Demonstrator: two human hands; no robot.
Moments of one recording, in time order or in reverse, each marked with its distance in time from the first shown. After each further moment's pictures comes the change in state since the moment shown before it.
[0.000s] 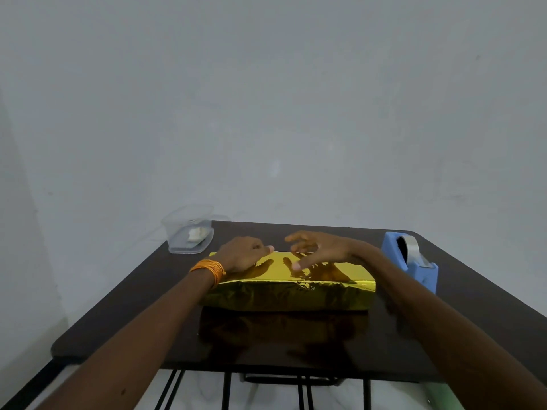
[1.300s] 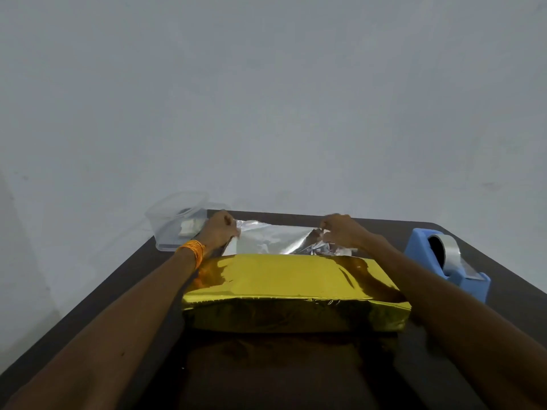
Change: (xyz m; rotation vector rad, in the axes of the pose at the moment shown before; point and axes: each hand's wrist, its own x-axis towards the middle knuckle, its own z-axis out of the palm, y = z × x) left_hand 0.089 -0.093 0.001 -0.453 0.343 -0.228; right_hand 0.101 0.091 -0.034 -0.364 0.381 0.138
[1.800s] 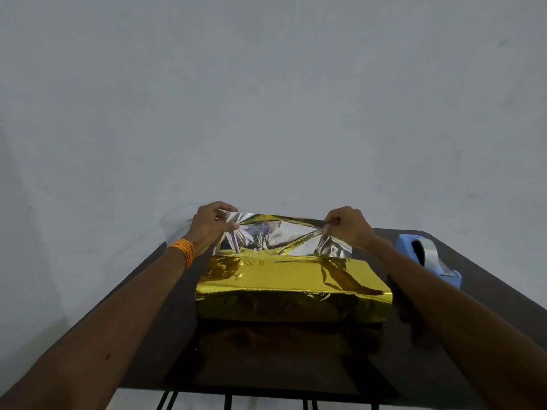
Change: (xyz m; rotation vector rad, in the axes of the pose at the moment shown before) left_hand -0.052 0.034 -0.054 -0.190 0.106 0.240; right_hand -0.042 -0.020 -0.038 0.122 0.307 -0.018
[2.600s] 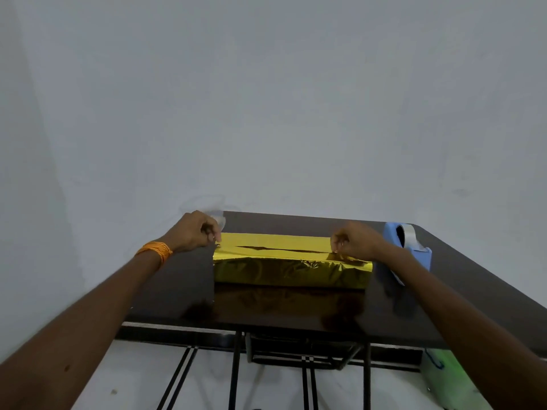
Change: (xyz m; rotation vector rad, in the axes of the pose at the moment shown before) left_hand -0.100 0.040 -0.068 0.473 -0.299 0.063; right_hand -0.112 -0.029 -0.044 -0.192 -0.280 -0.158
